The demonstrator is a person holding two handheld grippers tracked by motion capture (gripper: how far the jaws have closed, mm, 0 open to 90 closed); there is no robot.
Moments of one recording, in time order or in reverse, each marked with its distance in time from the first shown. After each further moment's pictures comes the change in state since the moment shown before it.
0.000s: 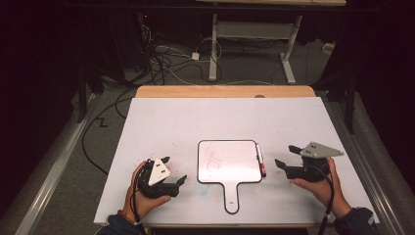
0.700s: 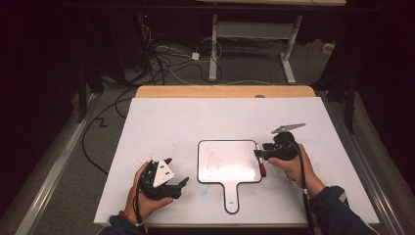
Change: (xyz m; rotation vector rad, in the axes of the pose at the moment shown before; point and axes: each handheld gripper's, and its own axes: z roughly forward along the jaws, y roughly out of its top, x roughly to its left) left arm -0.007 0.003 0.002 0.026 0.010 0.040; right arm -0.009 0.031 0.086 0.269 0.172 0.238
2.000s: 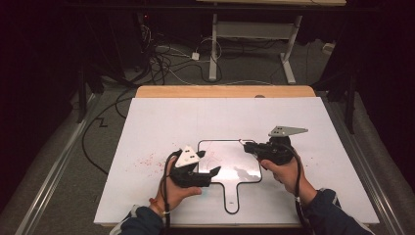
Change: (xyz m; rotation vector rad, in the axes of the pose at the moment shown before) left arm -0.028 0.075 0.041 -0.147 -0.282 -0.196; right arm 0.052 0.007 -0.021 -0.266 0.157 -0.087
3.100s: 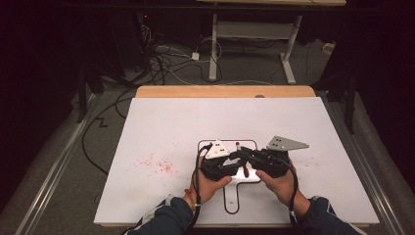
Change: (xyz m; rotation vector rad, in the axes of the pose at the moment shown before) left arm -0.020 0.024 0.059 -0.056 -0.115 -0.001; right arm 0.038 -0.011 -0.005 -0.159 0.015 -0.067
